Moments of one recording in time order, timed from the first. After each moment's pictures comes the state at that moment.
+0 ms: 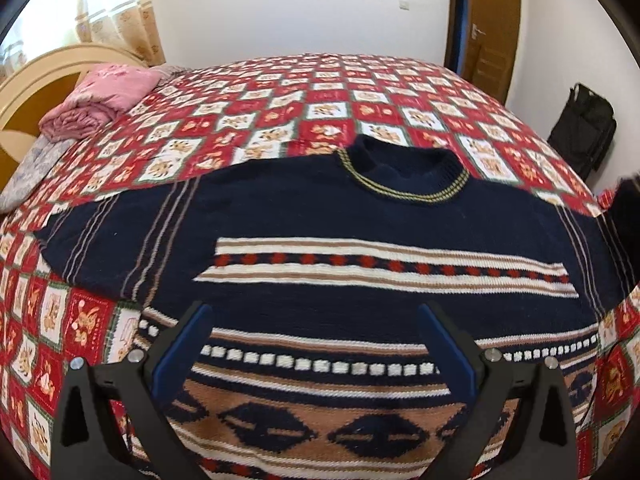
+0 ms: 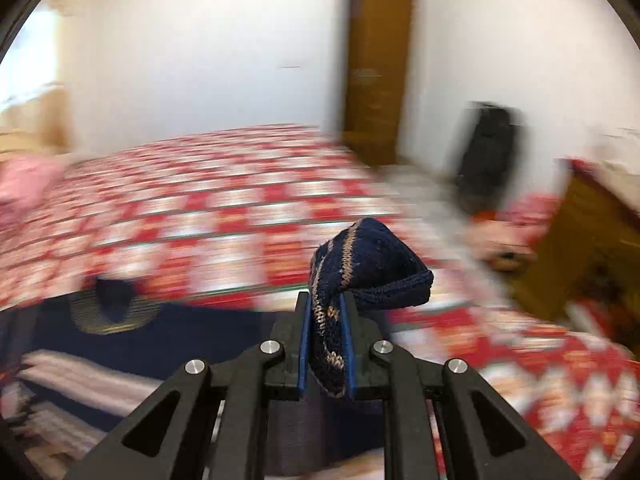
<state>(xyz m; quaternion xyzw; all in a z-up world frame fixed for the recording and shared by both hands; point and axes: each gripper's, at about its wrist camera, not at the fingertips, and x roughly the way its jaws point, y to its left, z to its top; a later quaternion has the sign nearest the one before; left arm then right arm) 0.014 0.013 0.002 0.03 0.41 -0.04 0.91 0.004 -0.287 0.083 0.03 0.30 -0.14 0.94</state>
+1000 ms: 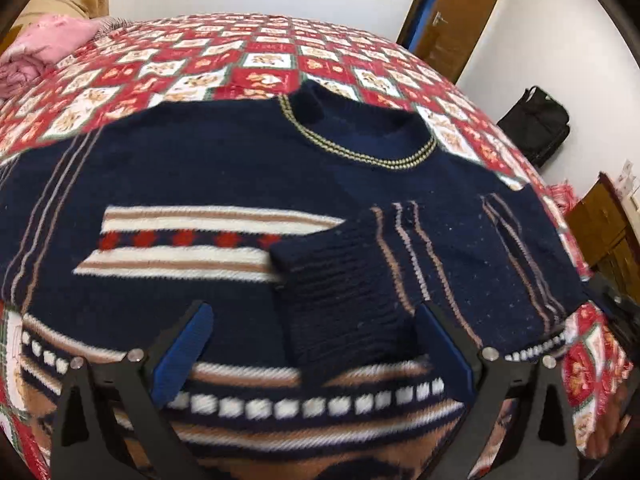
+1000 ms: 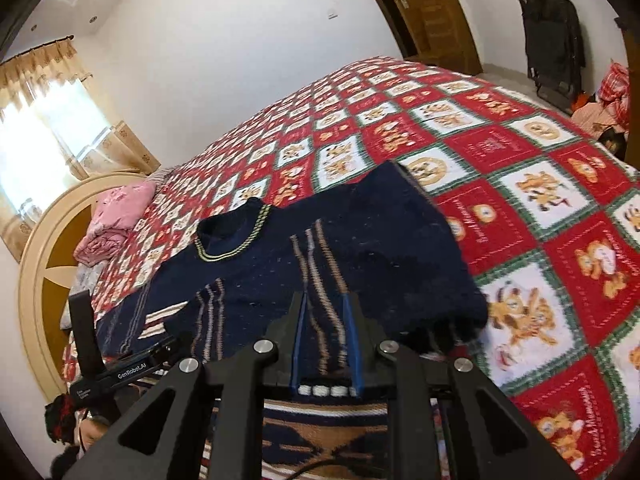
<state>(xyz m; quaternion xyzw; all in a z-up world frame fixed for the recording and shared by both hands) 0.064 -0.005 -0.050 -0.03 0.46 -0.17 0.87 -0.054 -0.301 -0.007 0.24 0.34 -0.02 0.91</state>
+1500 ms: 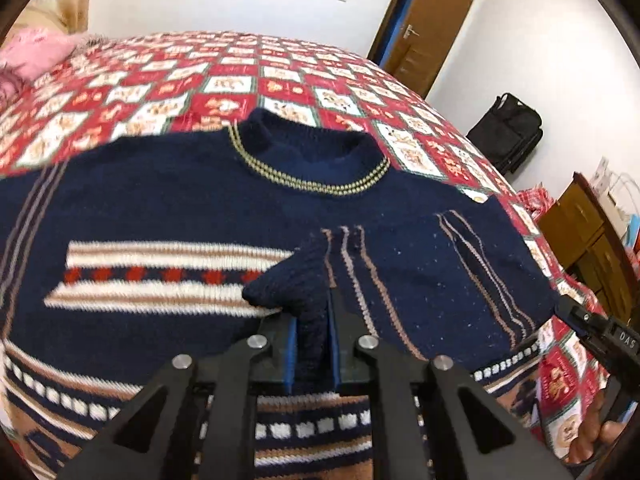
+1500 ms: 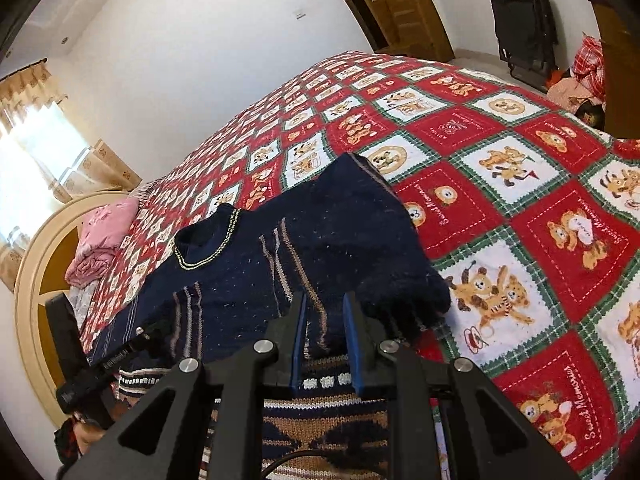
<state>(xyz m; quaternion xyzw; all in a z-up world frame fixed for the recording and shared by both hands) 0.062 -0.016 -0.032 -0.05 0.44 -0.22 0.87 -0.066 -0.318 -0.017 0.27 0.34 -0.06 0.90</state>
